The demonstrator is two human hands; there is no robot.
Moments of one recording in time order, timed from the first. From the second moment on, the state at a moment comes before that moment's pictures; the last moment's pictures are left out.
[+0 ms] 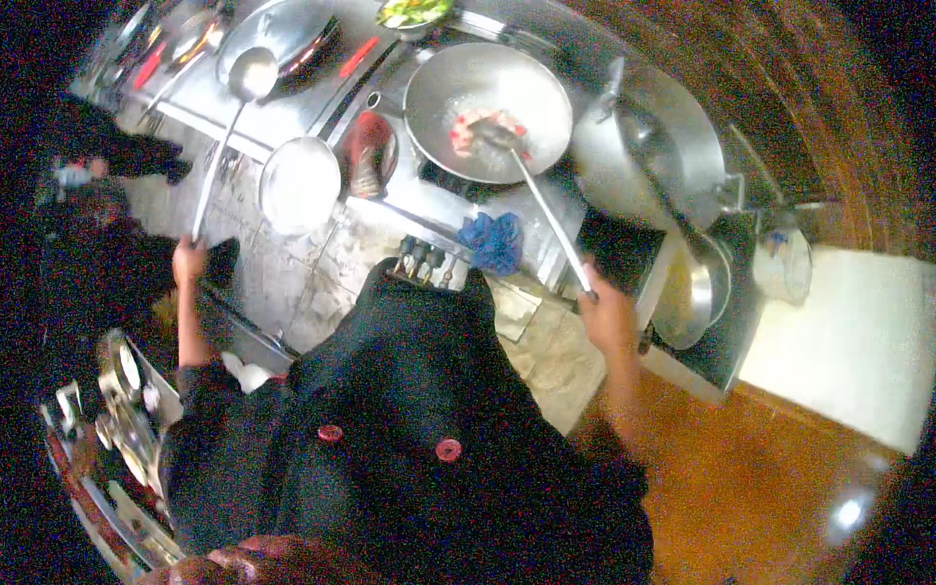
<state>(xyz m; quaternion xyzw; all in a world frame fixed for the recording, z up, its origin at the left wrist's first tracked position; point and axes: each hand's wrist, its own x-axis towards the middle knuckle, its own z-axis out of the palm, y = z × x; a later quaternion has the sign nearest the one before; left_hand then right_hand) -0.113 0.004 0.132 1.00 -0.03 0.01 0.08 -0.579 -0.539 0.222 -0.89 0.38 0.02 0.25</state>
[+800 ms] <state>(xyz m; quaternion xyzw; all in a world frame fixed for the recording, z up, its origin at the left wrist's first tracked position) -0.411 -0.051 -0.013 0.90 0.27 -0.02 0.35 -0.455 -0.486 0.172 -0.93 0.10 -0.13 0.33</state>
